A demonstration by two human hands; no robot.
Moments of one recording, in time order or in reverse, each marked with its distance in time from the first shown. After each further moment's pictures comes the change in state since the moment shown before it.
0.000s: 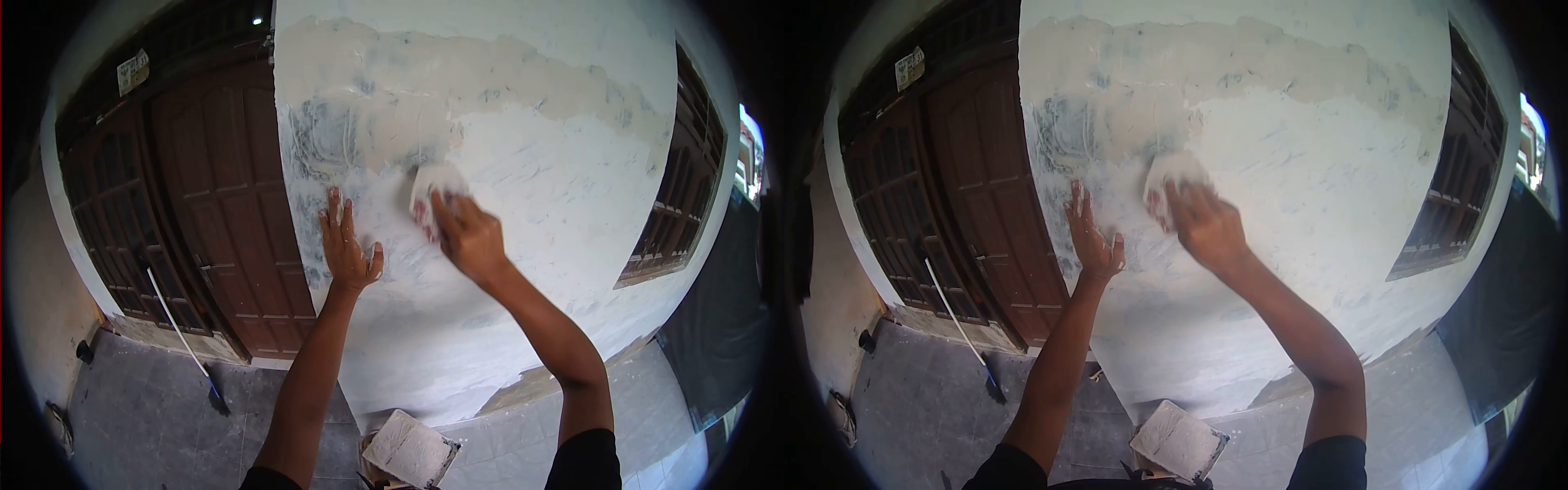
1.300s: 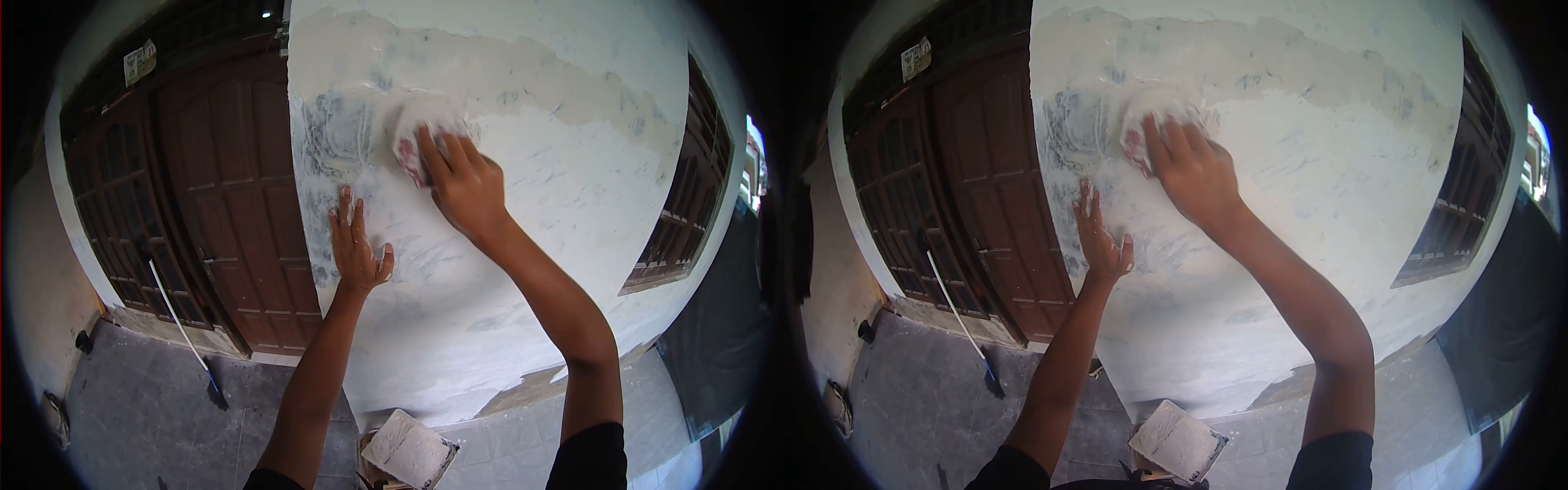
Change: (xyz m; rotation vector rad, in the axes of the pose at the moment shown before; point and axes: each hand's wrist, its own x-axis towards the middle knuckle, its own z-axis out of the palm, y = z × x) left_hand -0.005 -0.001 0.002 -0.027 0.002 -0.008; right_hand 0.079 0.004 0.010 -0.199 0.151 -0.106
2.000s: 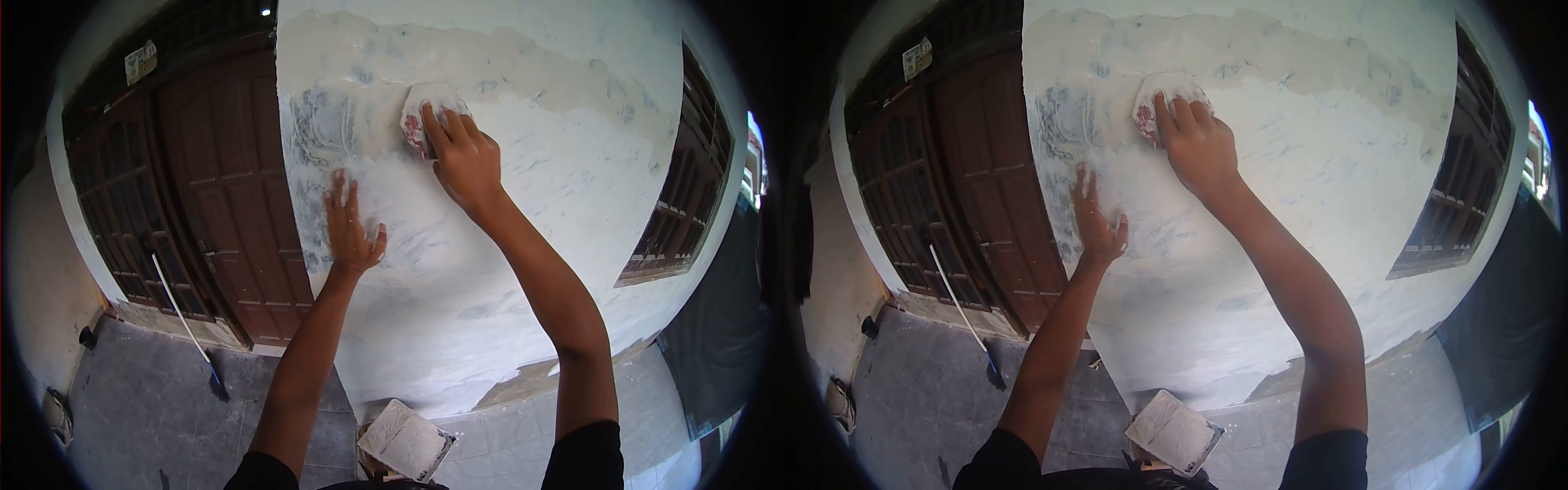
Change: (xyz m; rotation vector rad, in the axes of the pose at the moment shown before) left_hand 0.011 0.008 0.001 0.043 -0.050 0.009; right_hand -0.008 0.027 -0.007 -0.049 0.008 0.042
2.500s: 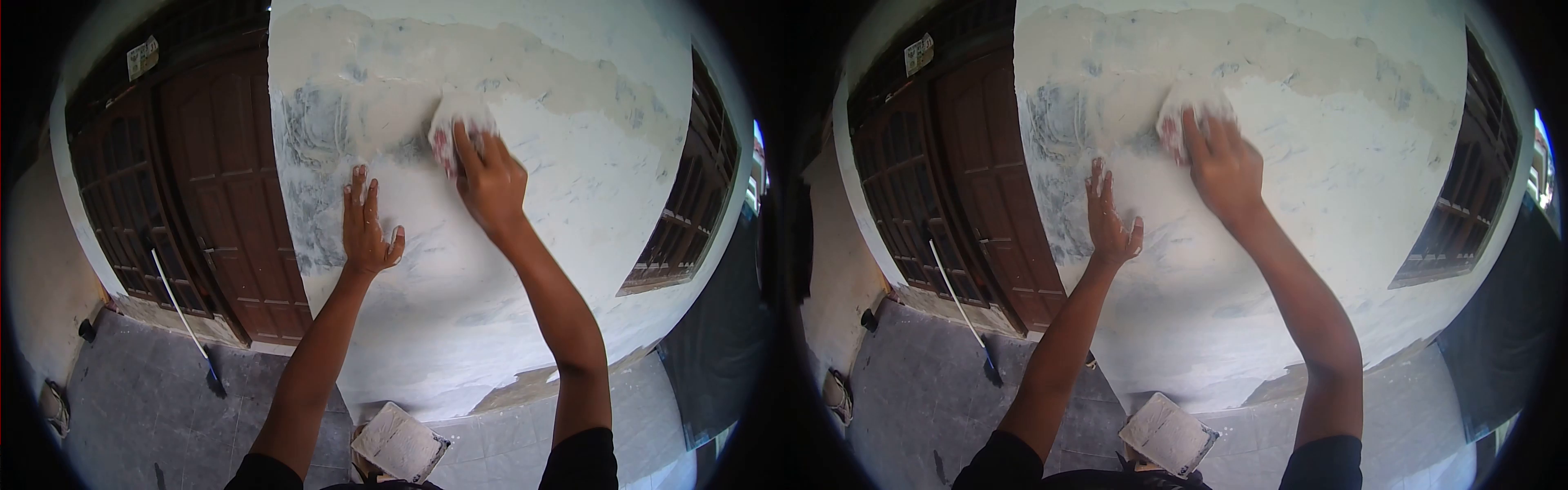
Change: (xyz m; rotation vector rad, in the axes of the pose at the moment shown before) left_hand 0.010 0.021 0.025 -0.053 0.045 0.072; right_hand -0.033 0.016 -0.007 0.041 -0.011 0.079
